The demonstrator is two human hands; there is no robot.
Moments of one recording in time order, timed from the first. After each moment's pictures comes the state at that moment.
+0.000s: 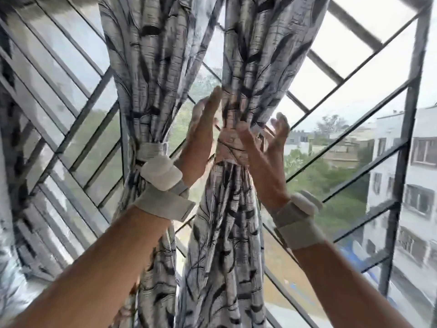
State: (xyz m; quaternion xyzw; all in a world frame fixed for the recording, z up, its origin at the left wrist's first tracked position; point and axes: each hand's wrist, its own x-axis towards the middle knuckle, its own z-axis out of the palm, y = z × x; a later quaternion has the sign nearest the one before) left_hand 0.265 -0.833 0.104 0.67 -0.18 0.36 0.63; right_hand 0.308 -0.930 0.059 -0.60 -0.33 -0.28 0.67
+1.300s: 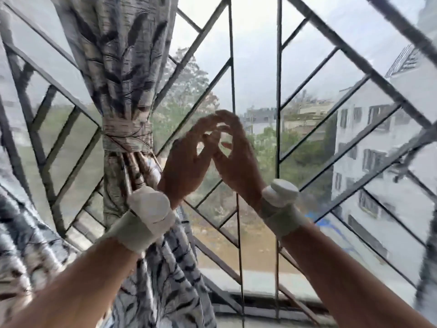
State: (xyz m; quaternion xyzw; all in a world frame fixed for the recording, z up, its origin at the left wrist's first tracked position) left_hand 0.306 -1.113 0.035 0.76 -0.26 0.51 0.29; right_hand 0.353 -1.217 0.021 -0.60 -0.41 -0.42 0.54
